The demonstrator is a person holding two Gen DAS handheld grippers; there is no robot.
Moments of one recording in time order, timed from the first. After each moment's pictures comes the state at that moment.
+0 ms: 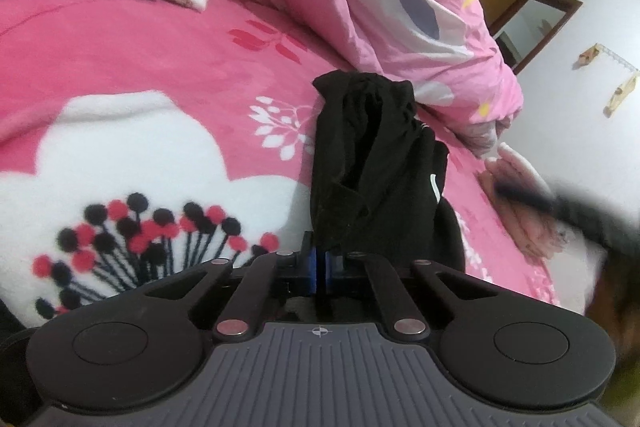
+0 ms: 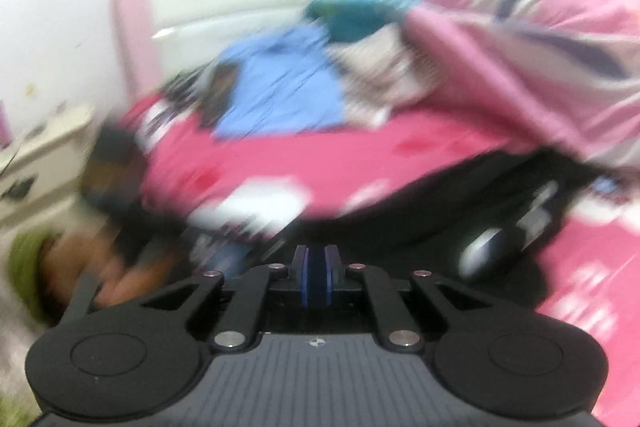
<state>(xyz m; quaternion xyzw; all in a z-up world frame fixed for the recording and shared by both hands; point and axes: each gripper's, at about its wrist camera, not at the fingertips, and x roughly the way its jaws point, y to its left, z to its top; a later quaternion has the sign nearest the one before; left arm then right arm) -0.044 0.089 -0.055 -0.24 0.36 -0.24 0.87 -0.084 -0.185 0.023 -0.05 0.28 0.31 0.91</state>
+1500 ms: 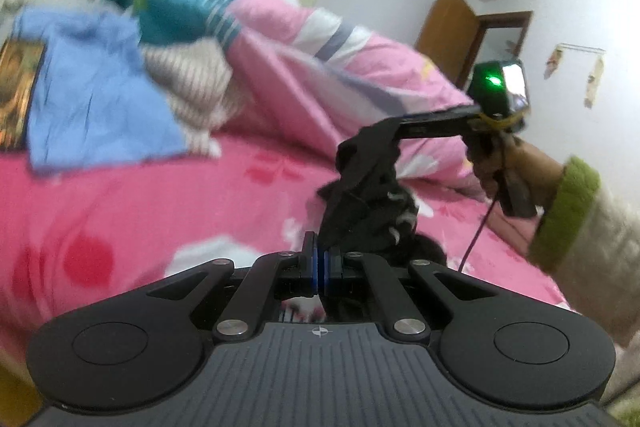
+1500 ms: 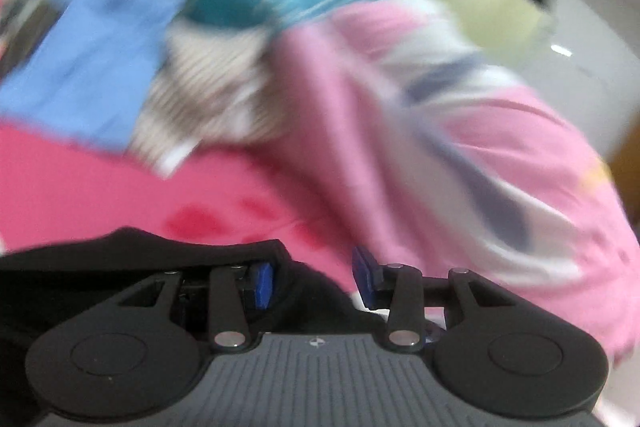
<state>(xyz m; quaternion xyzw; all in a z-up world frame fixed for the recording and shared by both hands) -0.113 0.138 0.012 -0.14 0.19 -0.23 0.94 0.077 -0.139 0.038 -0.27 0.21 0.11 0.93</state>
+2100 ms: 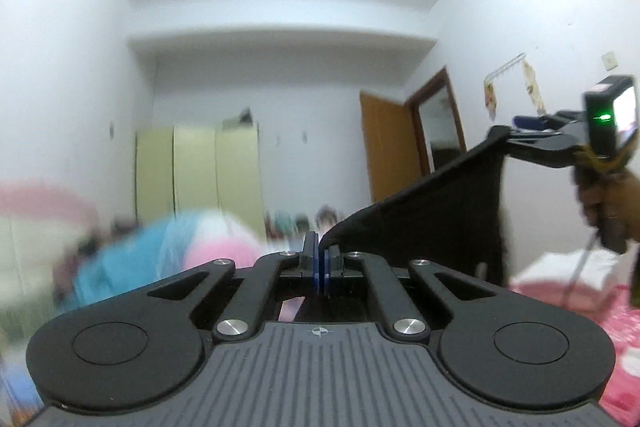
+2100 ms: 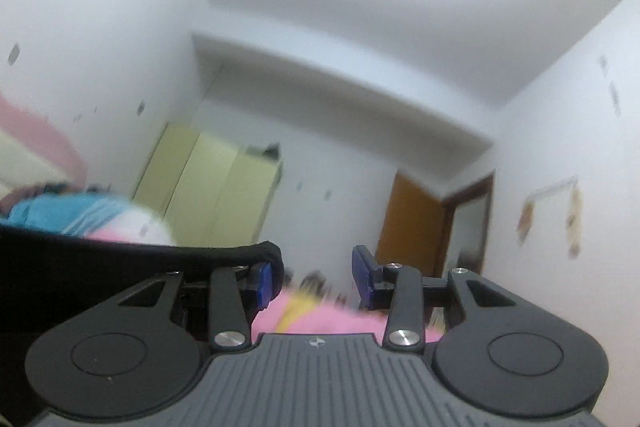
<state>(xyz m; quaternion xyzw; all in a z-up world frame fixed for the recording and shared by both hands) -0.094 0.086 0.198 0.05 -0.11 -0.24 0.96 -0.052 -0.245 0.201 -0.17 -0.15 -0.16 0.96</state>
